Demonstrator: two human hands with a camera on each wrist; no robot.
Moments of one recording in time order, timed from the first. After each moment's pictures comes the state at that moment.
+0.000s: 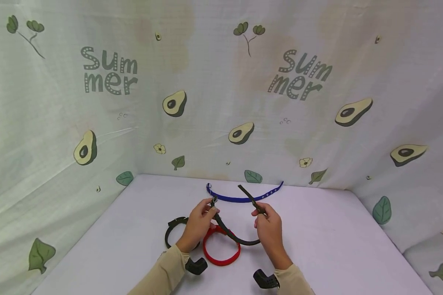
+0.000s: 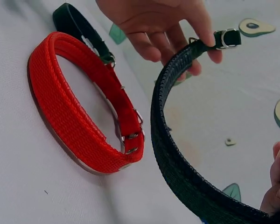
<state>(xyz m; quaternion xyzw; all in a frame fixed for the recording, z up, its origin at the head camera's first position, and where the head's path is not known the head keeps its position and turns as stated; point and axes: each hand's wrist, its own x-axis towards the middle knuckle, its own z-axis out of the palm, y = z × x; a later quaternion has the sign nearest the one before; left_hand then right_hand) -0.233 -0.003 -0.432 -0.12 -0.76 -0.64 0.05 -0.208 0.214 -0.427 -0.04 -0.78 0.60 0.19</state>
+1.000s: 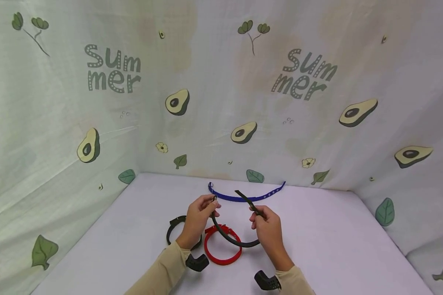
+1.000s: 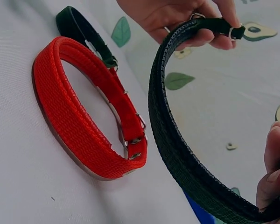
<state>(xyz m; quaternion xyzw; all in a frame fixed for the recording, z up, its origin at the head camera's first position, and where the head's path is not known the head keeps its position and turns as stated) -0.233 -0.007 -0.420 -0.14 -0.68 -0.72 0.06 -0.206 0.209 -0.429 -0.01 -0.76 0.62 0.17</state>
